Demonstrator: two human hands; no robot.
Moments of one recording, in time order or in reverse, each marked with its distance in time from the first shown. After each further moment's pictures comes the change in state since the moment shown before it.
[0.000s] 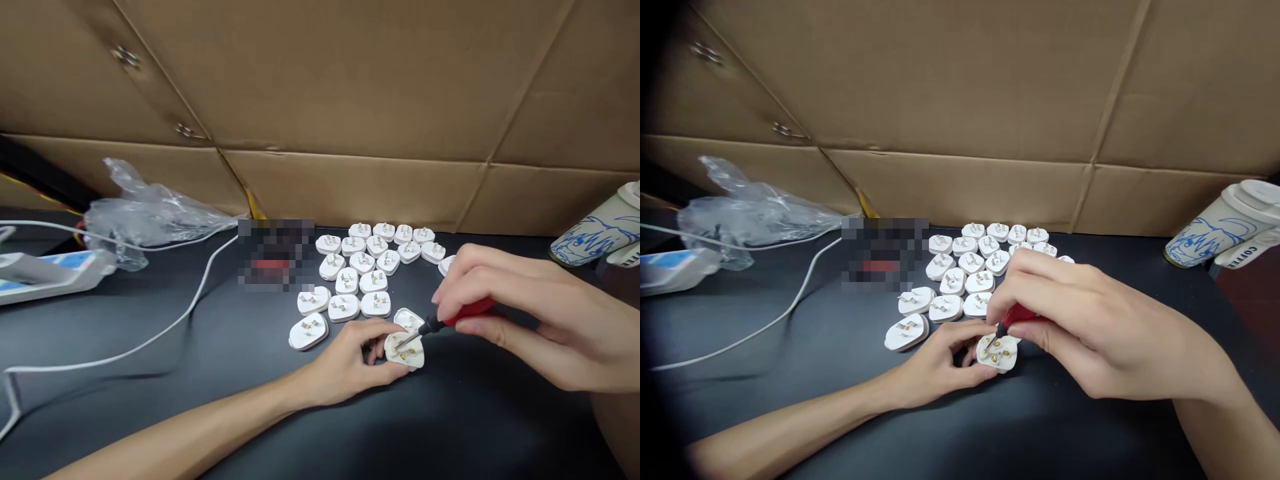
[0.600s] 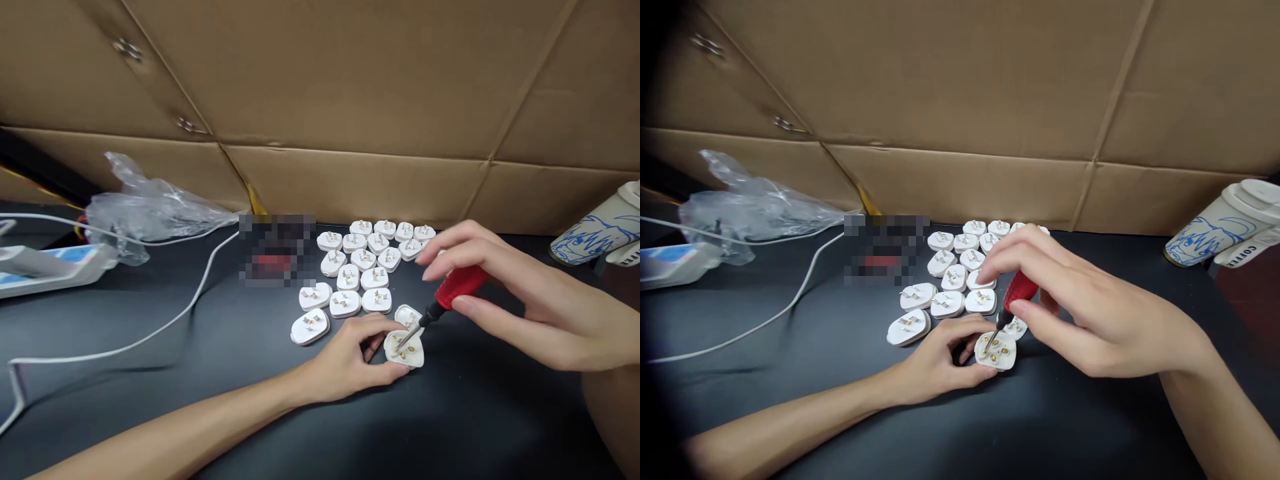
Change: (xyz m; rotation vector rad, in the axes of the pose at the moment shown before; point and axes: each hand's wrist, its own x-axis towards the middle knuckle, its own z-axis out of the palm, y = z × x) left_hand -0.004 0.001 0.001 0.027 0.078 0.042; right_hand 0.004 0.005 0.005 0.088 0.092 0.018
